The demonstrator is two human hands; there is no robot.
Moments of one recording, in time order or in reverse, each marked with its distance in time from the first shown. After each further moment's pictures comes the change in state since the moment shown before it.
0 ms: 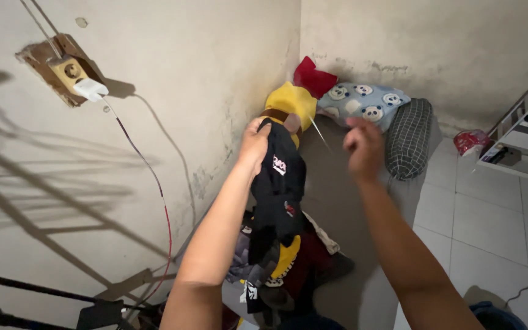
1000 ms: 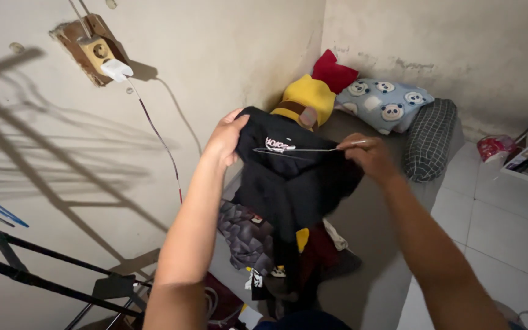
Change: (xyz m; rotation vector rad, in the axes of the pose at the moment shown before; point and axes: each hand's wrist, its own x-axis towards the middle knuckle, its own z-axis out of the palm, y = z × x) left_hand -0.043 0.085 -0.083 -0.062 -0.055 -0.157; right_hand -0.004 -0.026 -0.008 -0.244 -0.679 -0.254
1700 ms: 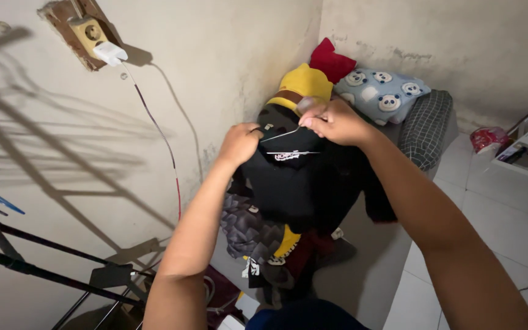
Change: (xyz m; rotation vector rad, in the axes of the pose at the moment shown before) left_hand -0.027 -0.029 0.008 1.081 0.021 0.251; right_hand 0.103 -0.068 0.037 -0.110 -0.347 0.348
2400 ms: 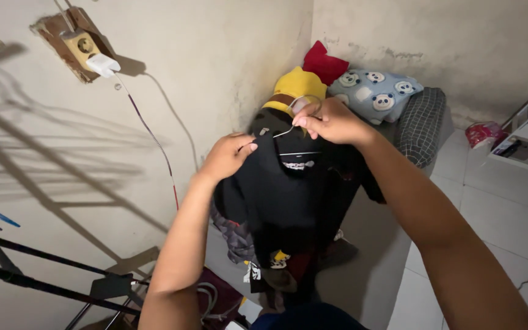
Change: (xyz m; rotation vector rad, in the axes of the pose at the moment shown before) left_hand -0.031 0.004 -0.031 0.007 -0.059 0.489; right_hand -0.003 -0.005 -0.011 0.025 -0.006 -0.060
